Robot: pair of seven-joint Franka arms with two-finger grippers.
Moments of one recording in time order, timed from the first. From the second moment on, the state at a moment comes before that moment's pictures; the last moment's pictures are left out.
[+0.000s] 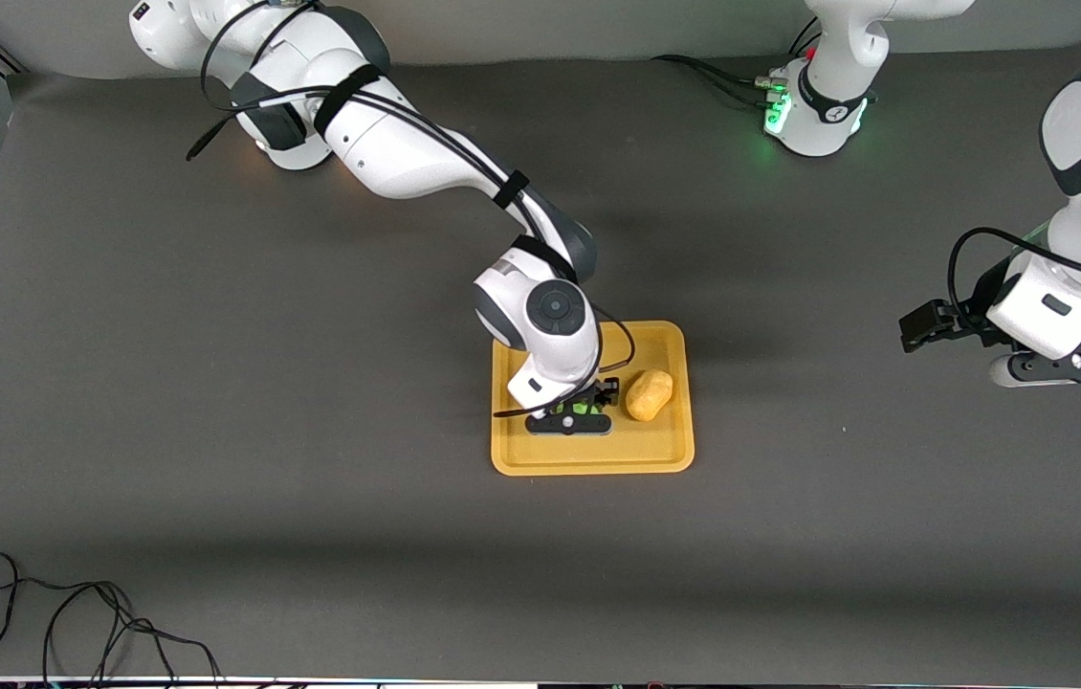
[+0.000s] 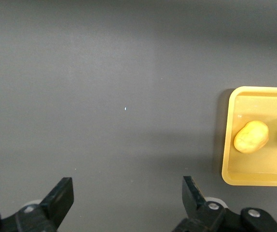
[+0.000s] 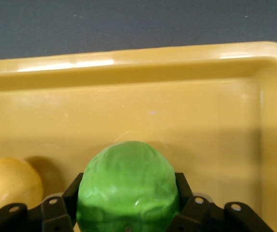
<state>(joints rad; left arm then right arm) -0.11 0.09 0.02 -1.72 -0.02 1.82 -0.15 0.76 1.11 -0.02 -0.95 -0.02 2.16 0.81</state>
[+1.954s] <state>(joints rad) -0.10 0.09 0.02 -1.69 -0.02 1.82 -0.15 0.37 0.11 -0.32 -1.48 -0.02 1.50 0.11</state>
